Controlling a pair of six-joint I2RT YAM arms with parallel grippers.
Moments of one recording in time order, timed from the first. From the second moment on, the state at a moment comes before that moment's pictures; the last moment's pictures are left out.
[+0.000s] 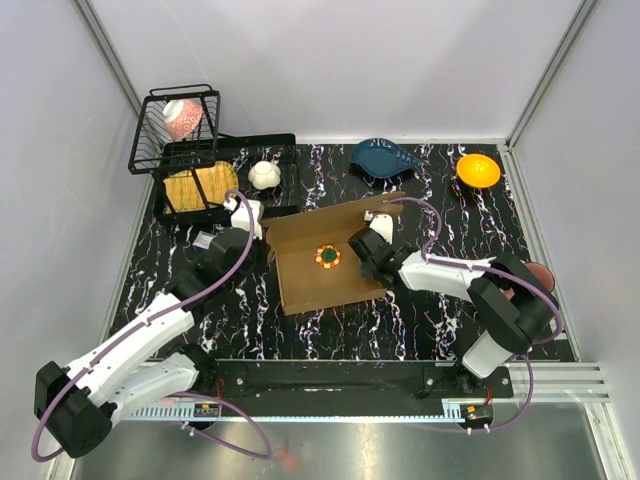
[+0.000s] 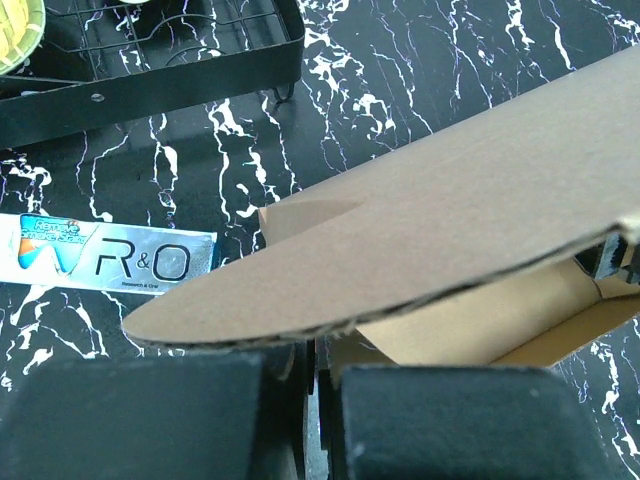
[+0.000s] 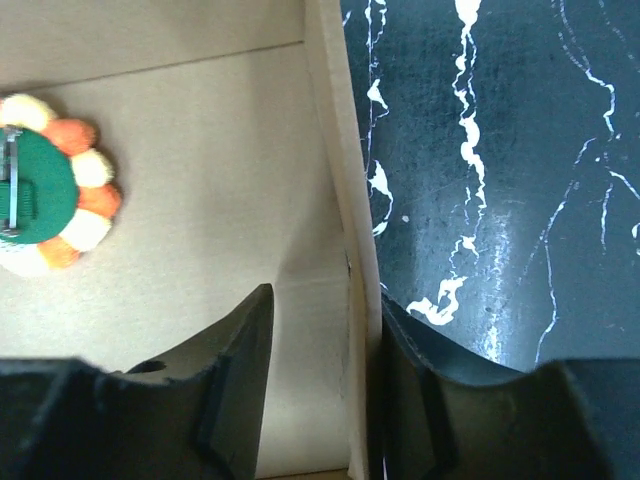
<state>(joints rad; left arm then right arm) -0.66 0.89 0.70 -0.31 -0.28 -0.32 0.77 1.63 0.84 -0.18 0.46 0.60</state>
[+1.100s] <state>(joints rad) -0.66 0.90 0.70 -0.30 -0.26 -0.31 0.77 1.52 0.75 -0.28 0.37 0.64</state>
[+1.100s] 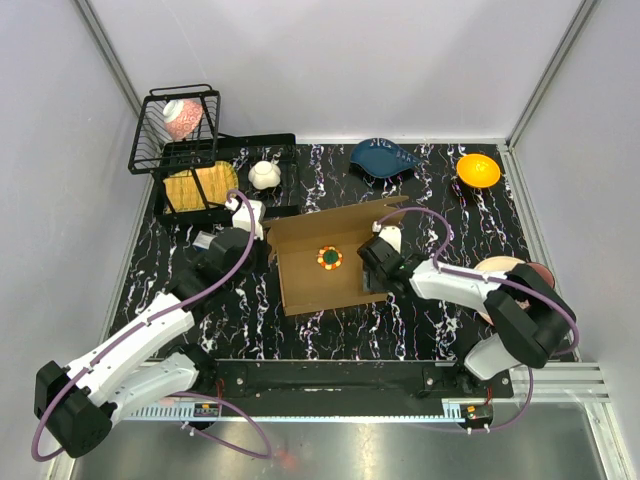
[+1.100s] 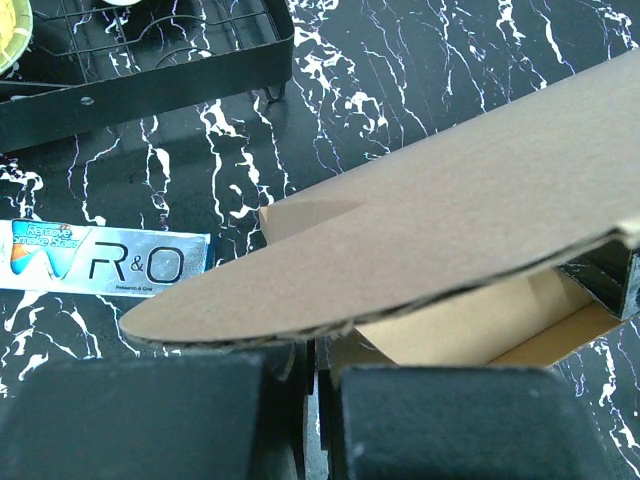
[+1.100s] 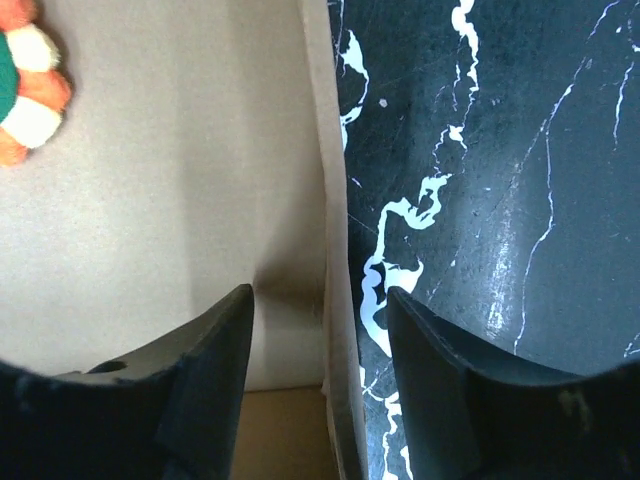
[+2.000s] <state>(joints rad) -0.66 0.89 0.70 -0.31 -0.24 -0.27 0.75 0.86 0.50 0.04 0.56 0.30</state>
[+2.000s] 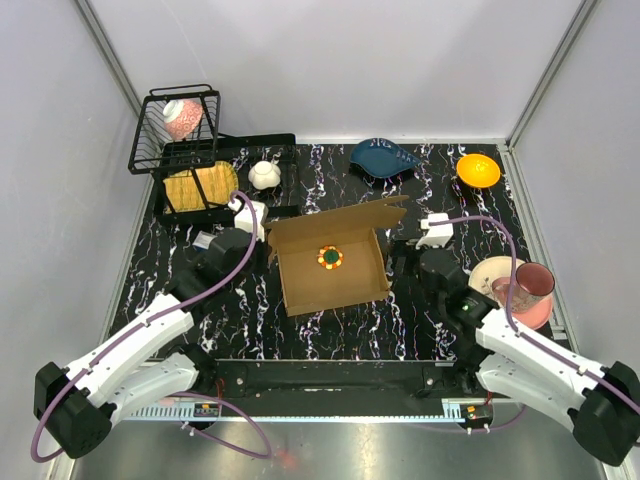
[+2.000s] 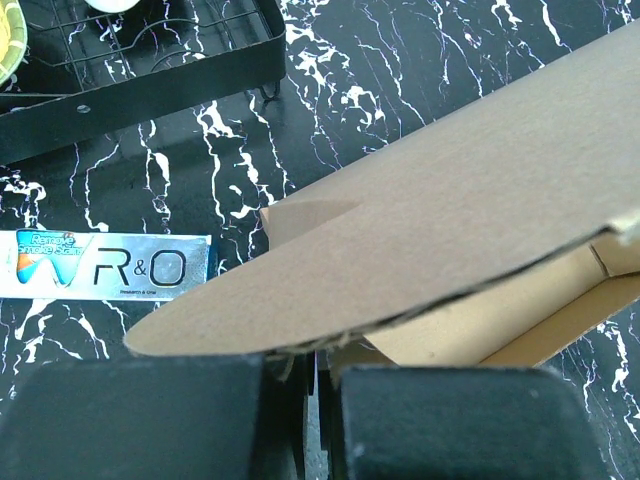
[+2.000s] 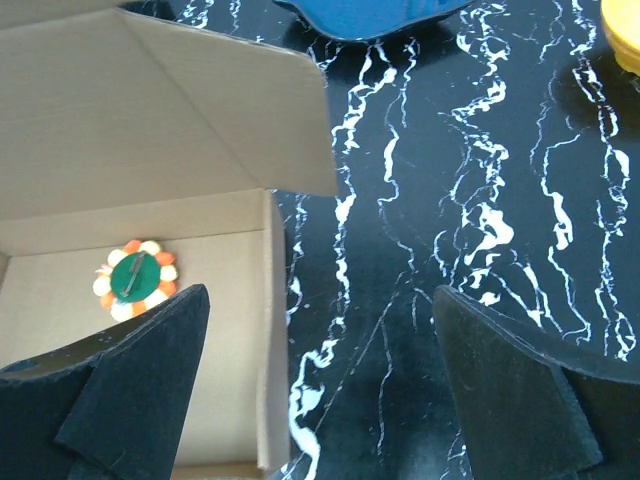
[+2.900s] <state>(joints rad) -0.66 0.88 0.71 -0.34 -0.20 -0.21 0.44 1.16 0.35 0.80 0.01 0.14</state>
